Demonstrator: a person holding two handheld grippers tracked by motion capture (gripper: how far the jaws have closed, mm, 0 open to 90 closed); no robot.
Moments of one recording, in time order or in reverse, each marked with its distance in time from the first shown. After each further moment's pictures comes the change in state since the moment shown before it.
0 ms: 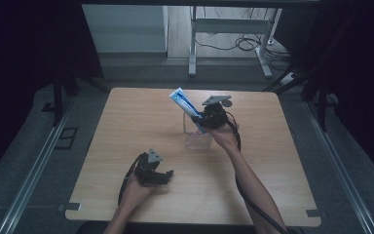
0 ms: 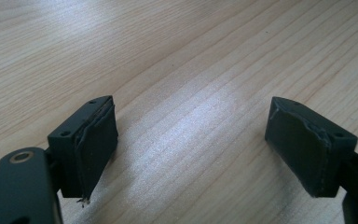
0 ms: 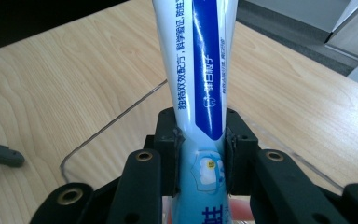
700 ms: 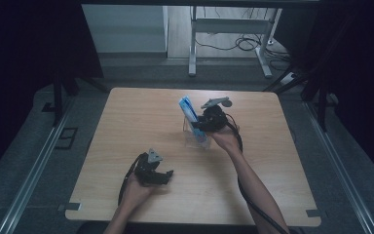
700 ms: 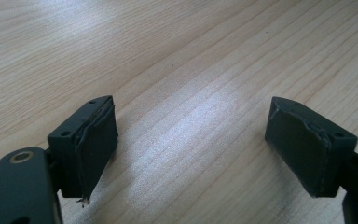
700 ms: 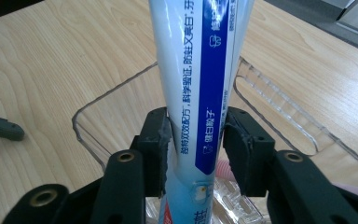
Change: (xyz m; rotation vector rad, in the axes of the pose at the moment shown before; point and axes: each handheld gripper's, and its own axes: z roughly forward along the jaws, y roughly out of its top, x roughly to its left) left arm 0.000 0.000 0.000 0.000 0.000 -0.002; right arm 0.001 -0.006 0.002 0.074 0.010 0.001
